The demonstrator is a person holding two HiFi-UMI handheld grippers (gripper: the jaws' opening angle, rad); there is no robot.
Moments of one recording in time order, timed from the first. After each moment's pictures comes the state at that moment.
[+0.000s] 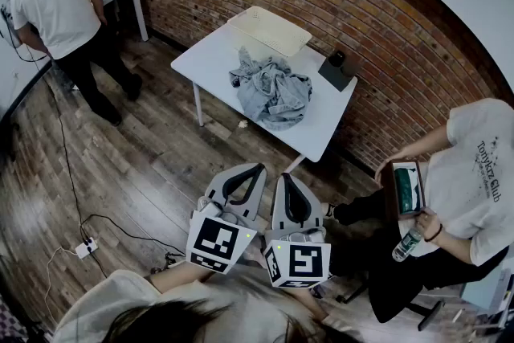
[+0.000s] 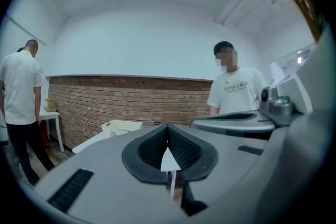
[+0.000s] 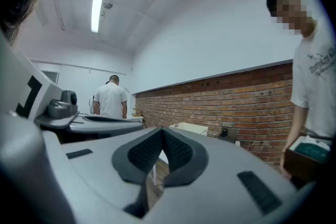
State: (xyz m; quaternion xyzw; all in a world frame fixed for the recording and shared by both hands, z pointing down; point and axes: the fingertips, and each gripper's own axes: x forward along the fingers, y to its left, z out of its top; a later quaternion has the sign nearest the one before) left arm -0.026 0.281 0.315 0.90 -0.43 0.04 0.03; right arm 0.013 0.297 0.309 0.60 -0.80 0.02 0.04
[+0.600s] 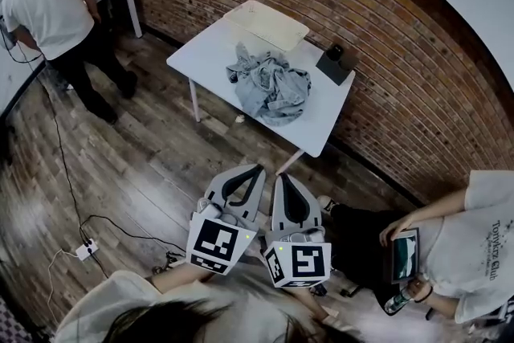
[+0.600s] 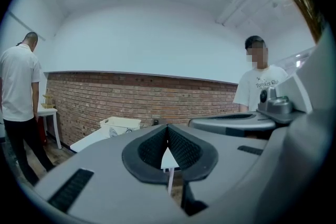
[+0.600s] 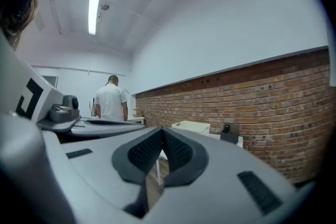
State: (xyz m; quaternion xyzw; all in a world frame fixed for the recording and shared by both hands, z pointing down) left arm -0.033 0.278 0.326 0.91 -0.42 0.04 0.04; right arm 0.004 0.294 0.321 0.60 -0.80 0.04 0.03
